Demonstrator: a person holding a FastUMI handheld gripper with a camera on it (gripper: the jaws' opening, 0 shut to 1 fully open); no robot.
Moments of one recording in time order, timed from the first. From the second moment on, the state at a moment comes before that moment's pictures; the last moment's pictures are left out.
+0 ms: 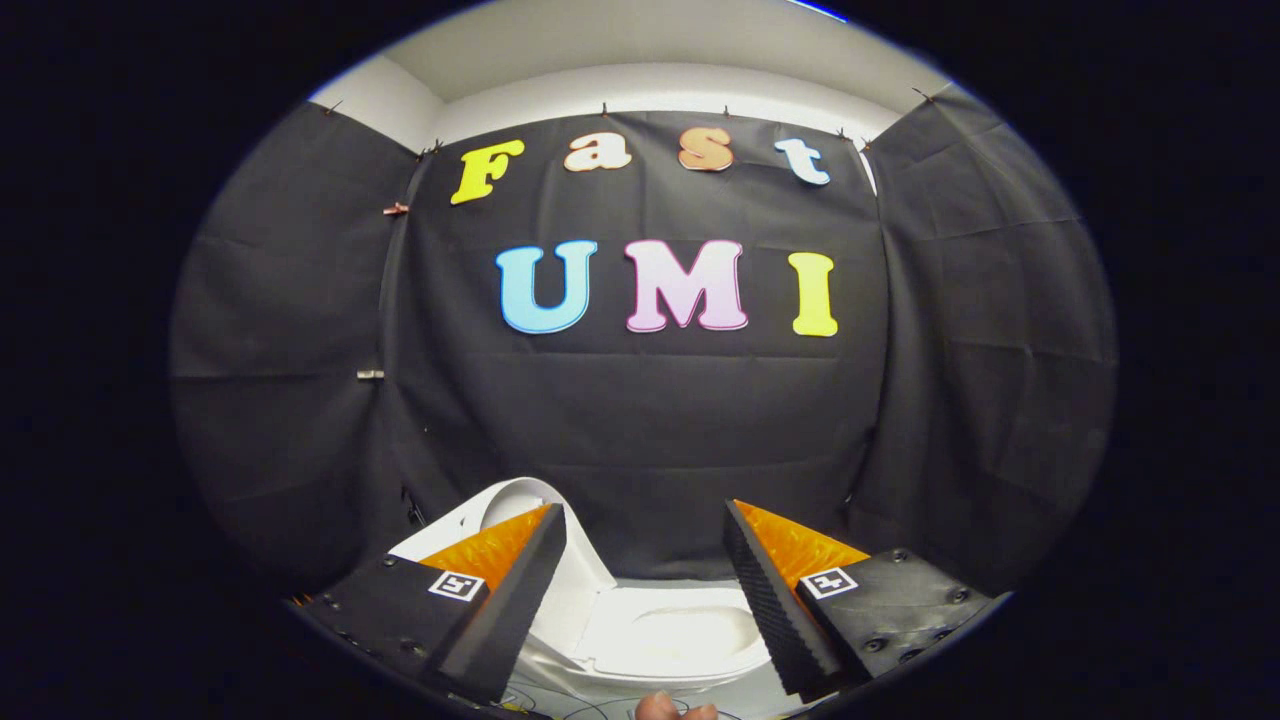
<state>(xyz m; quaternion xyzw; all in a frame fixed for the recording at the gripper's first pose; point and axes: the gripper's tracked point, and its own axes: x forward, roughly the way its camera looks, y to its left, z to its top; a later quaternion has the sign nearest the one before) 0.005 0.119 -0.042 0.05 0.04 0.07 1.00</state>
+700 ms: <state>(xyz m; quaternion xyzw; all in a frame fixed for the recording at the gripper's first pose) -0.027 0.053 0.027 0.03 -0.03 0.04 1.00</state>
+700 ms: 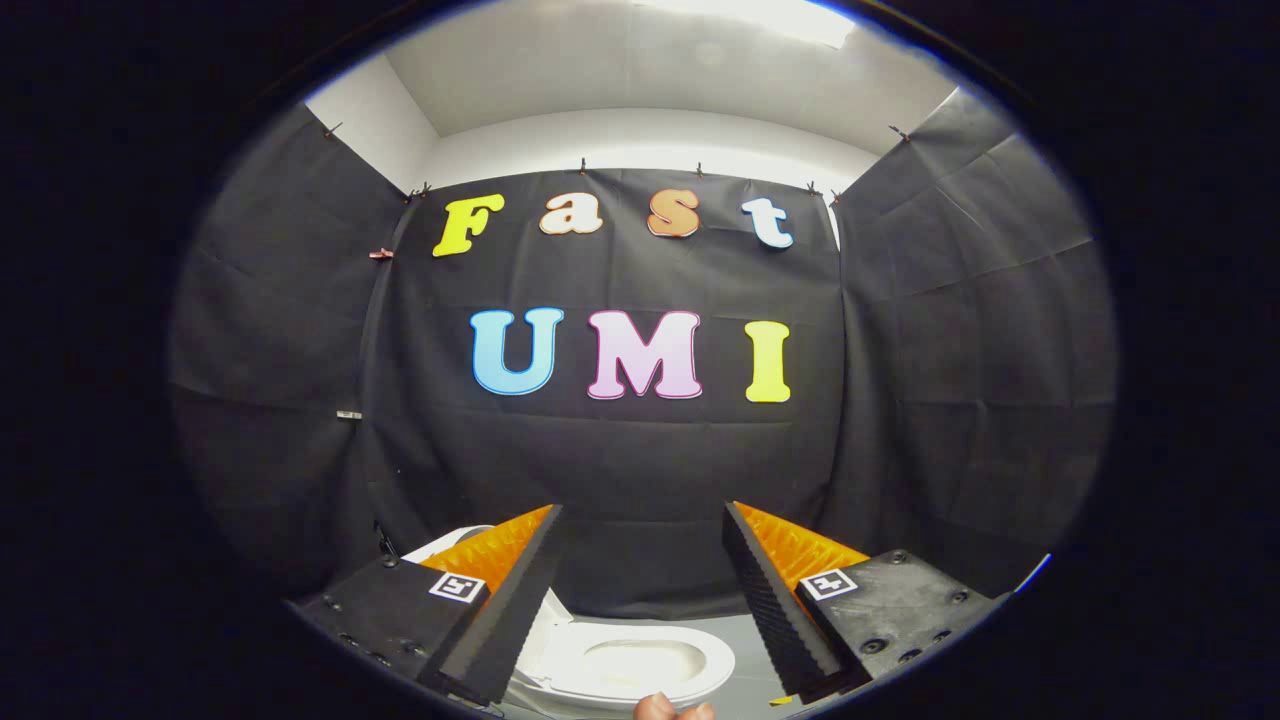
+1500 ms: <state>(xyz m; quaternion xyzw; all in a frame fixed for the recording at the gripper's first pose) -0.027 0.049 0.037 0.04 -0.03 0.04 1.00</state>
